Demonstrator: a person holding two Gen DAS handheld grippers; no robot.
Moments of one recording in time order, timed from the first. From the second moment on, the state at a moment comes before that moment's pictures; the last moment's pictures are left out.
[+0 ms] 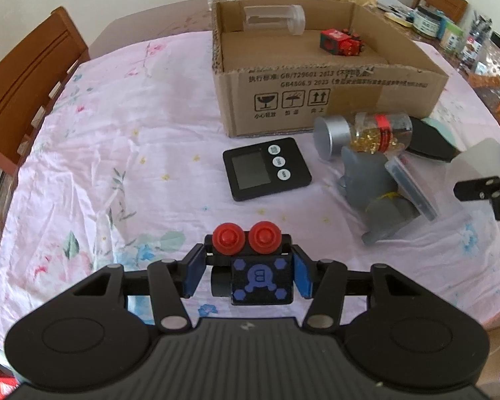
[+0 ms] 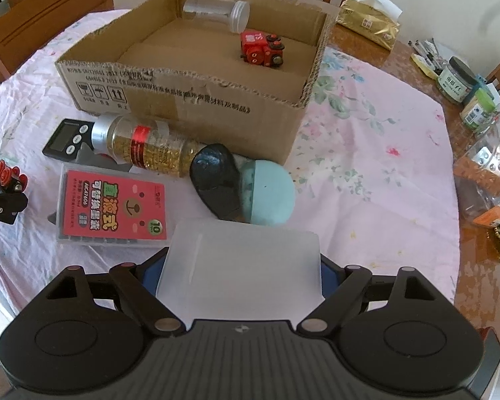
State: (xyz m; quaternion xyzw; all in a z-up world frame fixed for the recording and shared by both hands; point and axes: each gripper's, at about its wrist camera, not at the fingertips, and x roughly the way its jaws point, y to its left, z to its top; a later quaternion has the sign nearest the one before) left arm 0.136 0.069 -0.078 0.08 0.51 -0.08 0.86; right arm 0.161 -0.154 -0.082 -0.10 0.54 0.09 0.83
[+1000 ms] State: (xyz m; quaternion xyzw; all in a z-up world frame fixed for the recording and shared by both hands) left arm 0.307 0.027 0.001 0.11 0.42 -0.16 0.89; right arm 0.221 -0.143 0.011 -0.10 0.43 0.14 0.89
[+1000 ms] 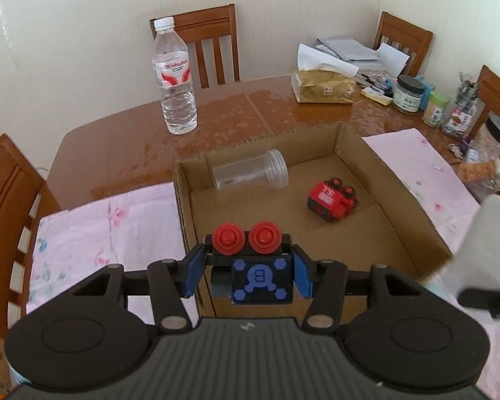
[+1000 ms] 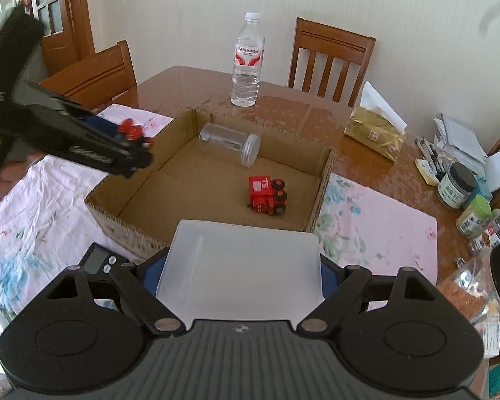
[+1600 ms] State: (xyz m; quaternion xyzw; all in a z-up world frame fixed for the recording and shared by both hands) left arm 0.343 0.056 -0.004 0.07 0.39 -0.10 0.91; right arm 0.271 -0.130 -0.005 -0.10 0.44 0.15 0.88
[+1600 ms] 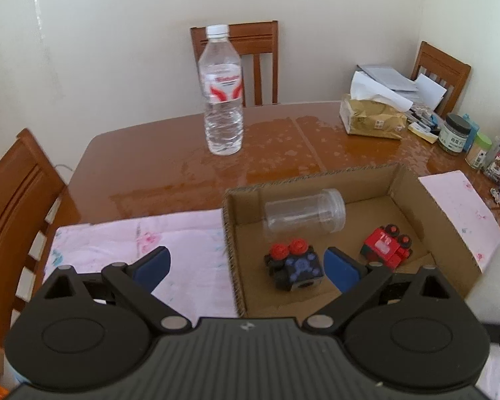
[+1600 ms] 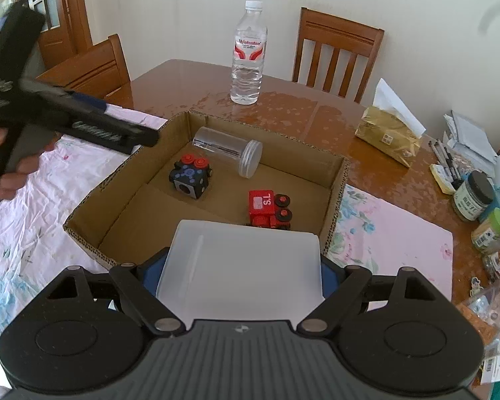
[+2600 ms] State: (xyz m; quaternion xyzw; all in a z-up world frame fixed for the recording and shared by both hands) left arm 0.232 0.103 -0.017 0.03 0.43 -0.03 0.90; right arm 0.283 -0.120 0.015 -0.06 0.41 0.13 0.90
